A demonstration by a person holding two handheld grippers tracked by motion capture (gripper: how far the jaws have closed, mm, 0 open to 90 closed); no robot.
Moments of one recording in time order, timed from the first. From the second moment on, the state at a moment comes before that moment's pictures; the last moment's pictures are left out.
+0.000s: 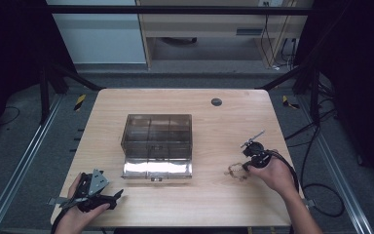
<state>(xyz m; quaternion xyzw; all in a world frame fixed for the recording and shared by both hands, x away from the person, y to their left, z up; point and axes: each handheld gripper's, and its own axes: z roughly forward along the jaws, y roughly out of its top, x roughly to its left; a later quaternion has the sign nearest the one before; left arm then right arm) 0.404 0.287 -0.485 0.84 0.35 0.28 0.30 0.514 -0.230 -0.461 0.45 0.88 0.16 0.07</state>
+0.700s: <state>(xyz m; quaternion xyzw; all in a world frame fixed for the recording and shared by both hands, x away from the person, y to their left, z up) 0.404 0.287 -0.485 0.84 0.35 0.28 0.30 0.500 -0.222 -0.420 0.43 0.88 0.18 0.09</state>
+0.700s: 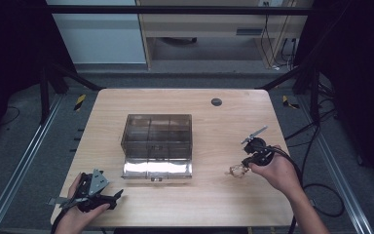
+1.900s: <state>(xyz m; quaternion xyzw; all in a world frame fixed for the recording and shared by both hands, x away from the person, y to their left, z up) 0.403 0.286 -0.485 0.84 0.34 0.28 0.30 0.491 -0.189 -0.311 0.38 0.88 0.23 0.14</state>
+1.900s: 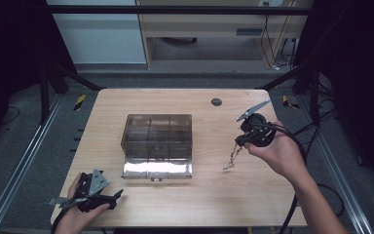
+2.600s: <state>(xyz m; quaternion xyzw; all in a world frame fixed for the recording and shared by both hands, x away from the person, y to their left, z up) 0.403 0.286 -0.486 0.84 0.34 0.28 0.30 0.477 -0.156 -0.275 0.33 0.88 0.30 0.15</state>
